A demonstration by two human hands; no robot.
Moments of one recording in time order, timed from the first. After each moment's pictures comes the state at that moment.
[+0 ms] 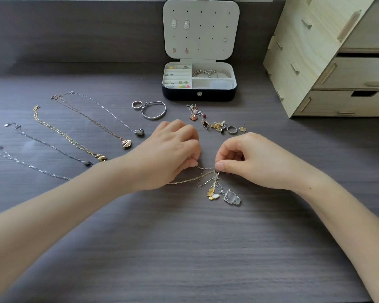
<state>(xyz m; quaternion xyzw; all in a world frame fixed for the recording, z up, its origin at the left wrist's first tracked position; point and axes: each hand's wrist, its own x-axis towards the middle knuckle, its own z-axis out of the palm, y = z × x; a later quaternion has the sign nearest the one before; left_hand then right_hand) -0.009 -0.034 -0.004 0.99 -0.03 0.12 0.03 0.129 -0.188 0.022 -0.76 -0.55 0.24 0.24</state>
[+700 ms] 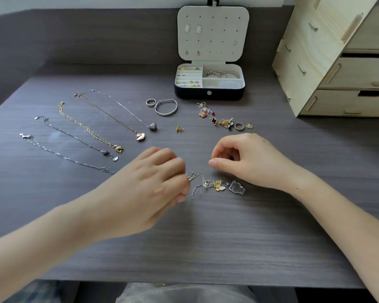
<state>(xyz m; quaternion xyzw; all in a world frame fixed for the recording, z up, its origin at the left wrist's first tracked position) -0.087 -0.074 0.013 0.99 -0.06 0.13 -0.01 0.115 -0.188 0.012 -0.76 -0.58 0.17 0.23</state>
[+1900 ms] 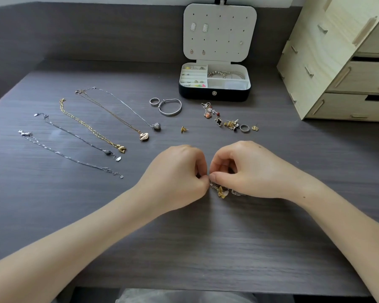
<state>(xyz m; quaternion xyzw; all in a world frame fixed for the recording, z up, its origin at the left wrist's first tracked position) -0.037 -0.090 0.005 0.93 0.25 0.10 0.25 0.095 -0.183 0.024 -0.76 -0.59 0.21 0.16</state>
